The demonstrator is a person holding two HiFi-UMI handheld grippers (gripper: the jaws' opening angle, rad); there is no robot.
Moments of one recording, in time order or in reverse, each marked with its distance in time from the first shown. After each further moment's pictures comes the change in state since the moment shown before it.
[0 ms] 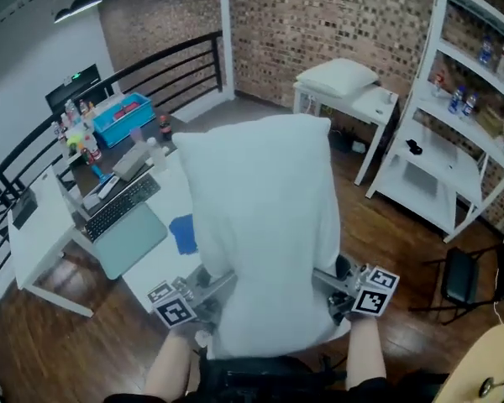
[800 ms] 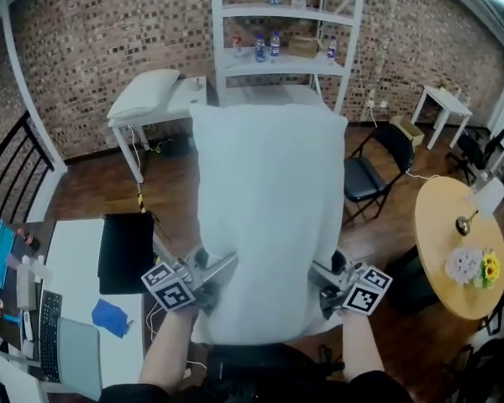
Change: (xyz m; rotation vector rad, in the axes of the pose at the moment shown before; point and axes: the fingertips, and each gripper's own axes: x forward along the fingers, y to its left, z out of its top) left arm 0.193 -0.115 -0.122 -0.164 0.448 -0.745; right arm -0.224 0.050 0.012 -0.169 -0.488 -0.788
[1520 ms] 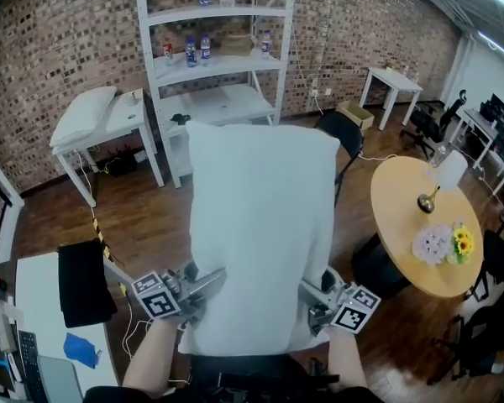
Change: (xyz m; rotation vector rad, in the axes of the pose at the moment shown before) left arm 0.108 -0.022 -0.106 -0.180 0.159 -0.210; right arm -0.141 -0.058 0.011 0.007 -0.119 -0.245
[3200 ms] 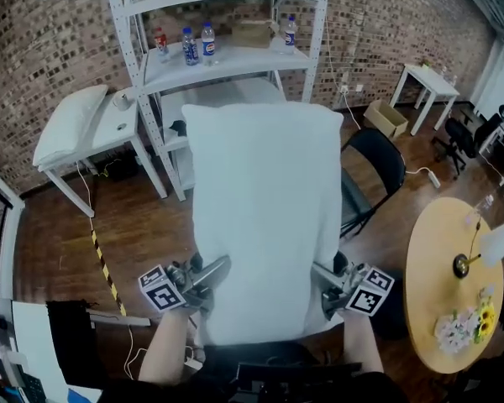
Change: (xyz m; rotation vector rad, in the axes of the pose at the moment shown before) left arm 0.201 0.357 0.144 -0.083 -0.143 0.052; right arm 0.276 -0.329 0.139 0.045 0.080 0.097
